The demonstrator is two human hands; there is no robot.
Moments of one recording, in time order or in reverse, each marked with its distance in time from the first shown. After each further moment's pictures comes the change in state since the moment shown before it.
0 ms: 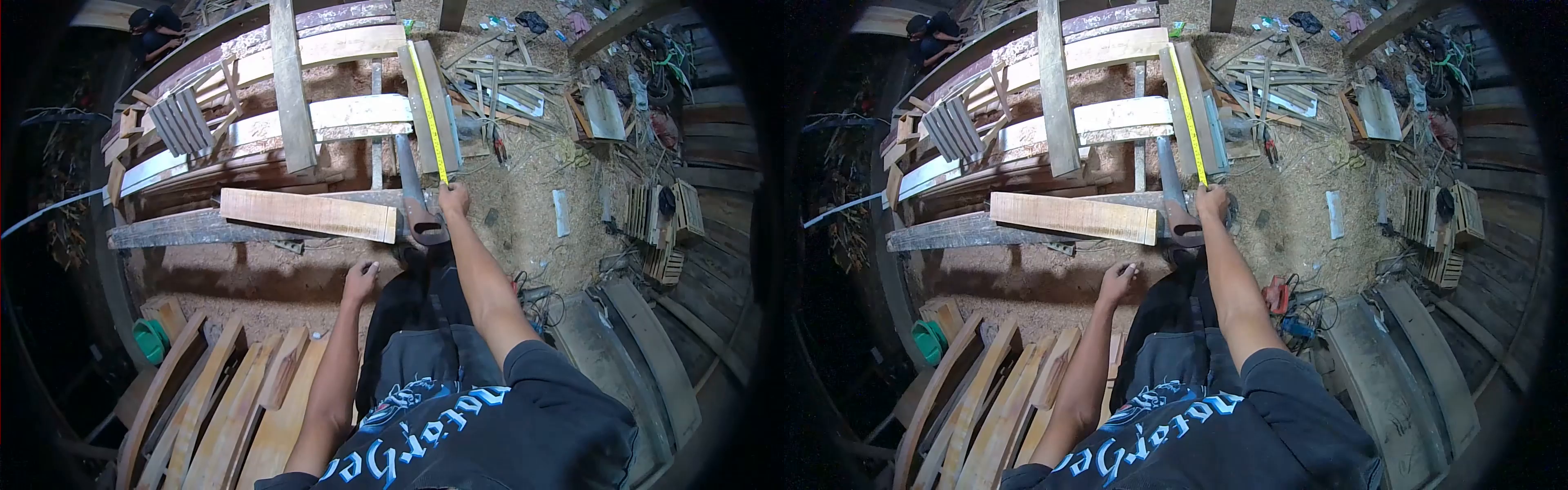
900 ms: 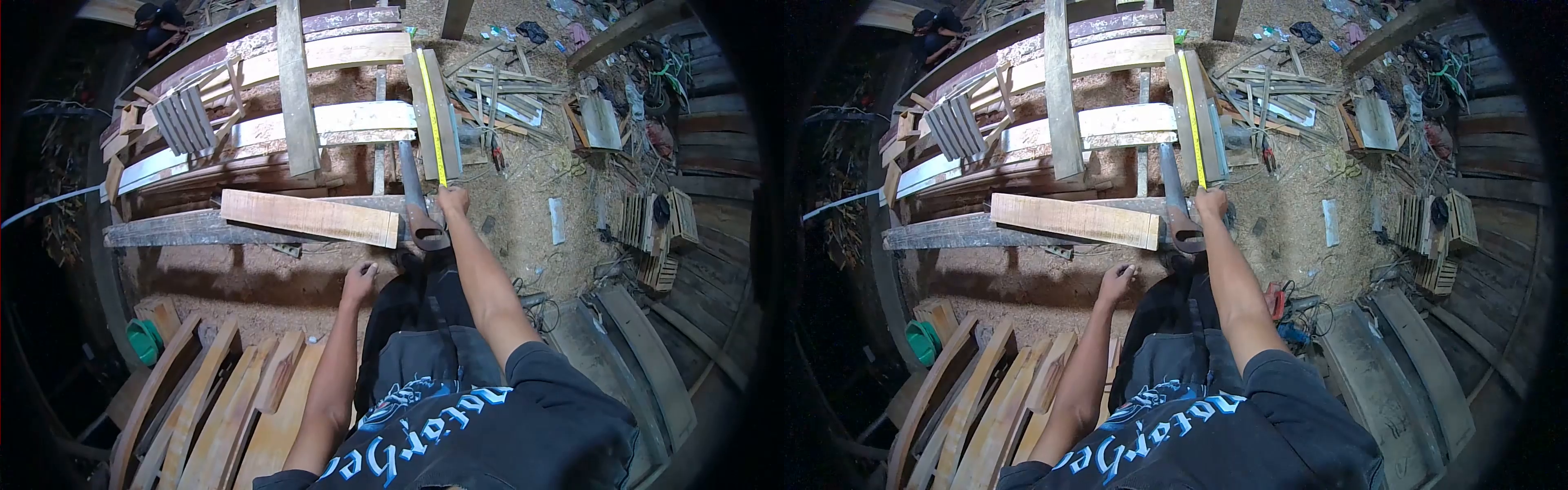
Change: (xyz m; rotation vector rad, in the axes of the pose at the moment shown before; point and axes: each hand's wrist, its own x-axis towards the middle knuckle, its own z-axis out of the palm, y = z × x) left_hand 0.016 -0.014 -0.006 -0.042 -0.004 0.002; right_hand 0.022 -0.008 0.011 -0.015 -0.053 0.029
